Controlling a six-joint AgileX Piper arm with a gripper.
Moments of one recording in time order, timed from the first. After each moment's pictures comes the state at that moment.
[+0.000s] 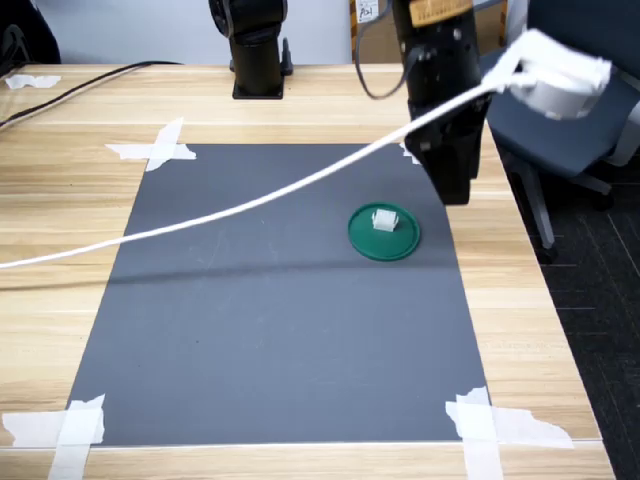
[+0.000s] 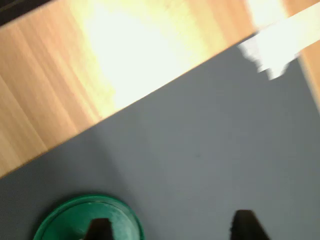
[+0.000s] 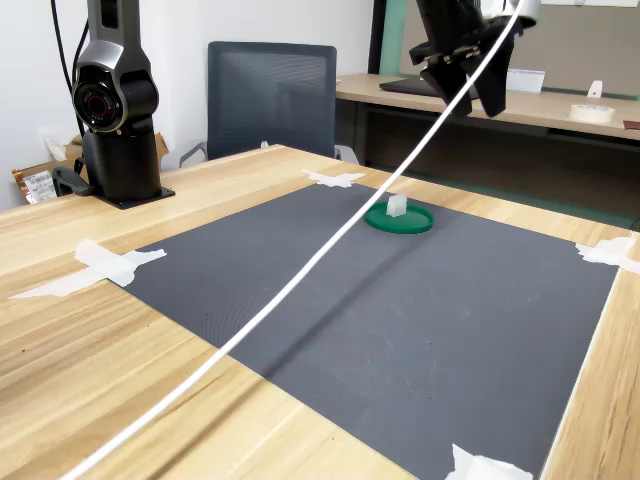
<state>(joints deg) 32.2 92.4 -78.1 2.7 42.7 -37.2</state>
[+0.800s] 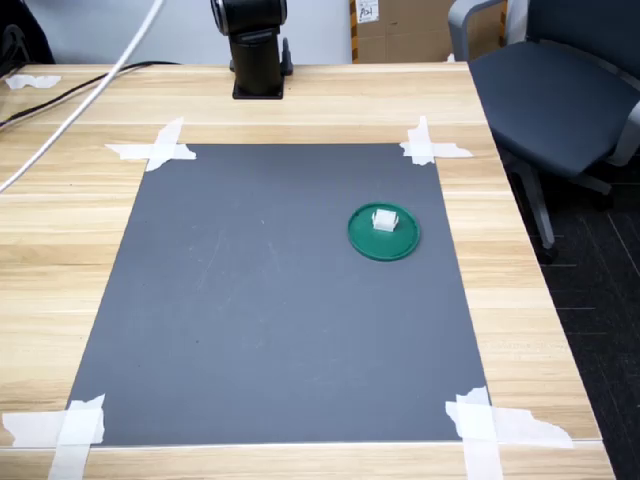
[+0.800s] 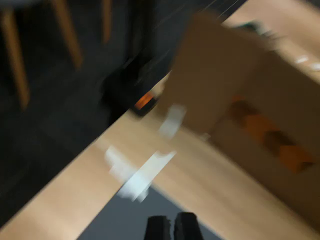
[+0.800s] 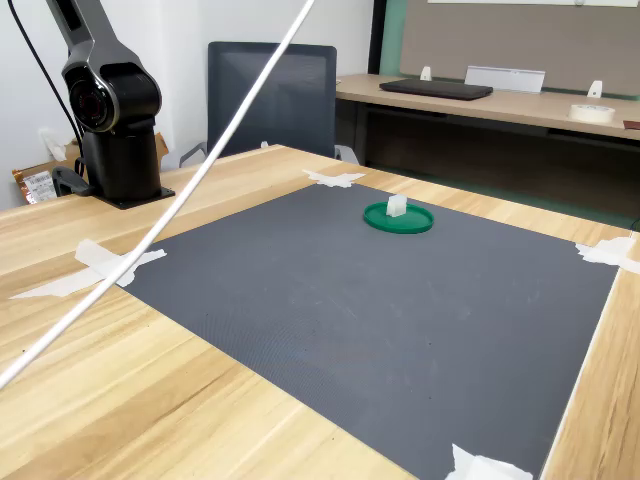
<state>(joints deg) 18.7 63.7 -73.0 21.5 29.8 -37.1</state>
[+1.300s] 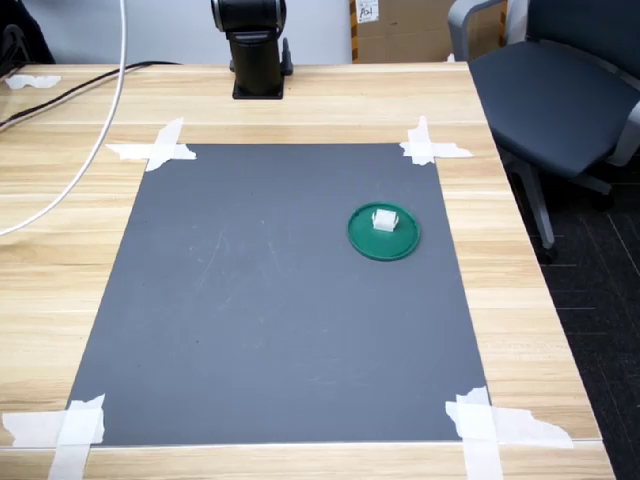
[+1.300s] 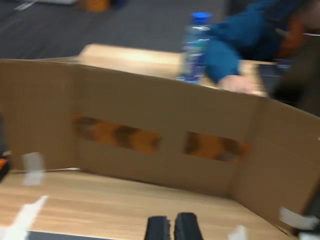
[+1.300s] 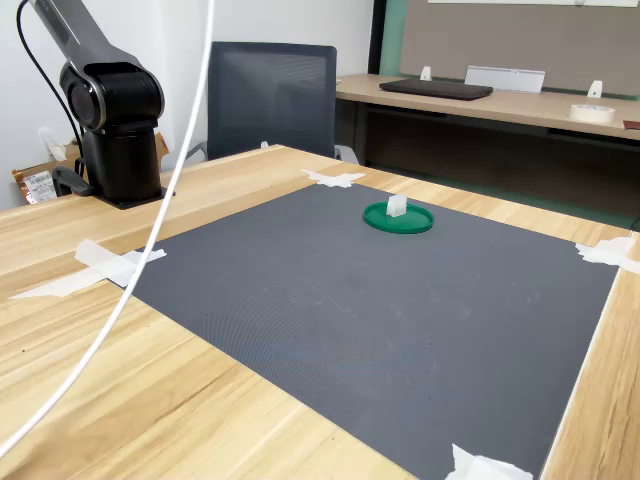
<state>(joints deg) 5.8 42.5 -40.1 29.5 -1.0 -37.2</state>
